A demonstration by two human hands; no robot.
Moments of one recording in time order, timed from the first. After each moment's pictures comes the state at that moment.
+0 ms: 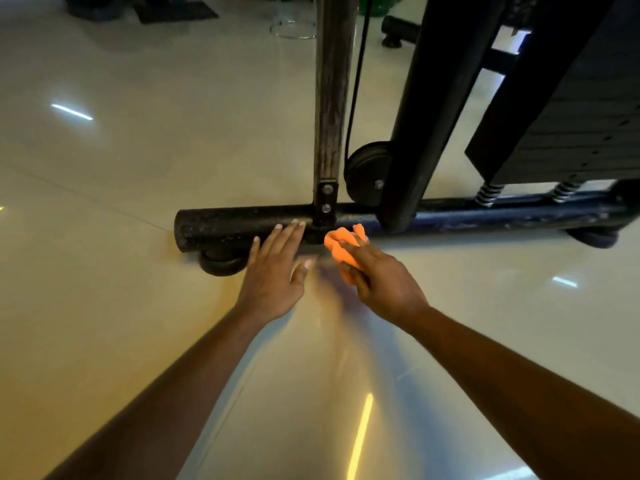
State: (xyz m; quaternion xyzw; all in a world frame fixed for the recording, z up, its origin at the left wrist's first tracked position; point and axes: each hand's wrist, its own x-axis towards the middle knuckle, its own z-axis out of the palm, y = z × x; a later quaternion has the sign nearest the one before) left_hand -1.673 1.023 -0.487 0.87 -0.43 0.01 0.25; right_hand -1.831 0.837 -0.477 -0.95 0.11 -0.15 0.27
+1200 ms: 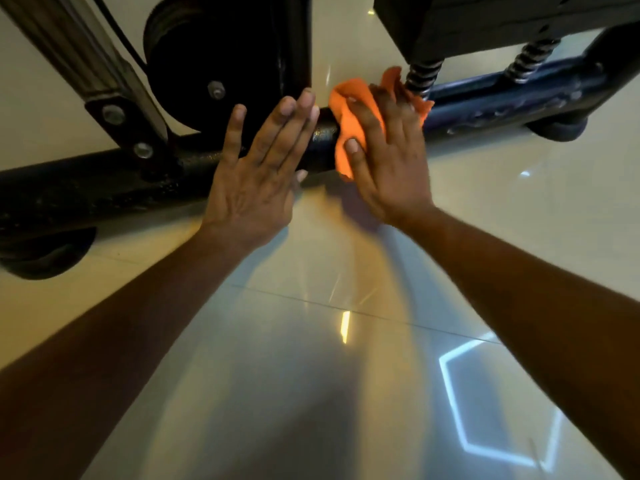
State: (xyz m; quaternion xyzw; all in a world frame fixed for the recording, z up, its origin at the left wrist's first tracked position) left_hand -1.707 0.820 -0.519 0.74 -0.58 0.33 0.04; right_hand -1.862 0.639 -0.529 -0.92 0.26 -0.29 0.04
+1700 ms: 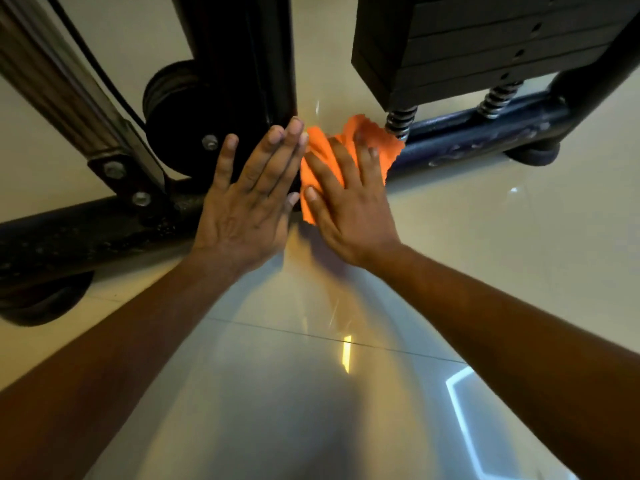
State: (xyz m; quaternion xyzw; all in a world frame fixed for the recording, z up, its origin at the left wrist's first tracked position) left_hand -1.698 0.816 -0.497 0.72 -0.59 0.35 0.07; right_hand -1.842 0.672 -0.523 -0.94 0.24 -0.25 0.04
